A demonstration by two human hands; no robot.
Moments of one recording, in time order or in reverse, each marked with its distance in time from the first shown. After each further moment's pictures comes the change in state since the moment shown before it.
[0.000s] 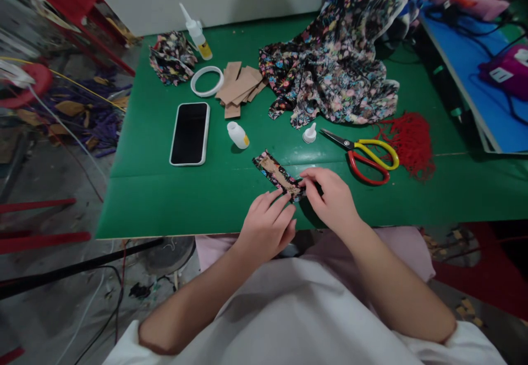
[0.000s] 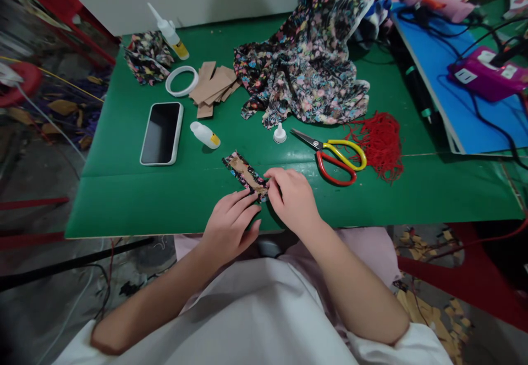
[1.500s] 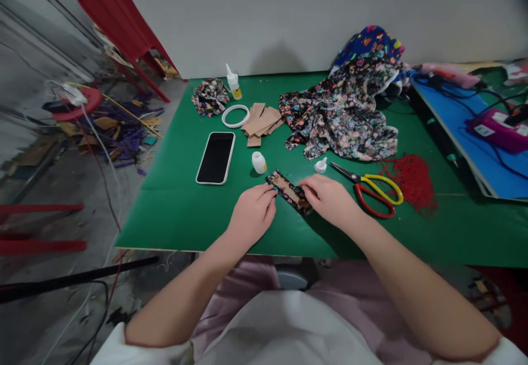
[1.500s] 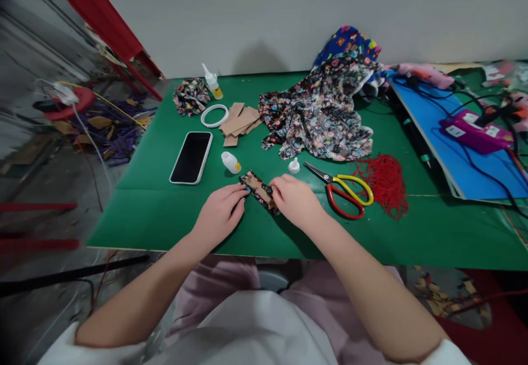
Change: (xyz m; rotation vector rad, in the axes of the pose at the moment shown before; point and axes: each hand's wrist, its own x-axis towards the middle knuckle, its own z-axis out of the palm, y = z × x) left_hand 0.025 -0.062 -0.027 0.094 0.186 -0.173; right_hand 0.062 -0.004 -0.004 -0.188 -0.249 -0.090
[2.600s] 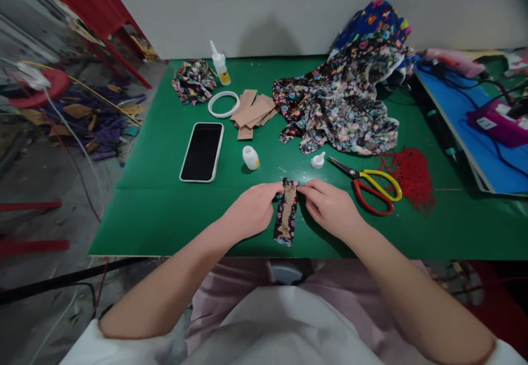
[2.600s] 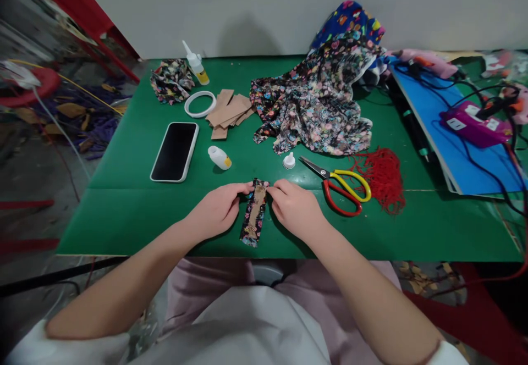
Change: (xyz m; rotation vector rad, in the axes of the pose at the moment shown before) left_hand 0.020 -0.004 0.000 -0.190 -0.285 0.121; right_hand -0.026 0.009 0.010 -0.229 0.011 -0.148
